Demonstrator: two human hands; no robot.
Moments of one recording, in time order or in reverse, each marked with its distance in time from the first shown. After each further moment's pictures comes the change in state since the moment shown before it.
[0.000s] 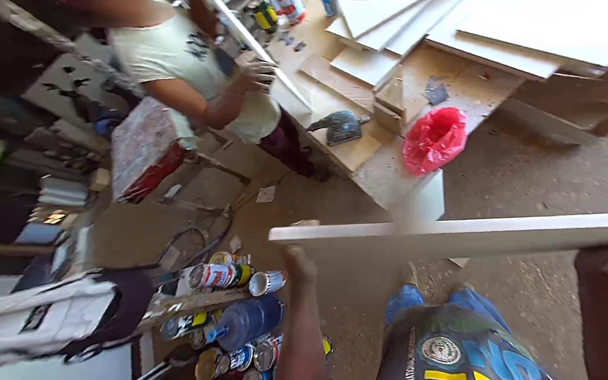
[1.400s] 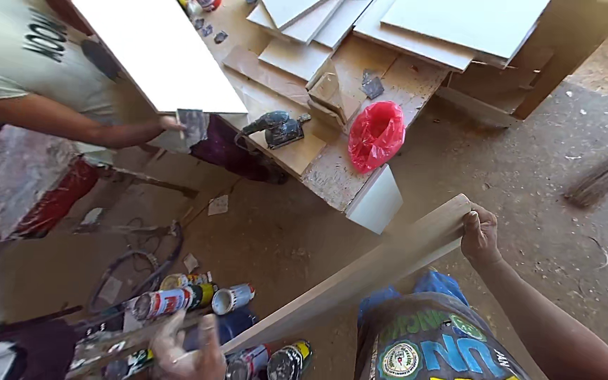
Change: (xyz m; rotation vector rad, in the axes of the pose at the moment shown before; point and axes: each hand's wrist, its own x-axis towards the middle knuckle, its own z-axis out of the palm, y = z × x) left_hand -0.064 0.052 -0.085 0.742 -0.068 -0.052; right_hand -0.034 0.003 0.053 -0.195 -0.721 -0.126
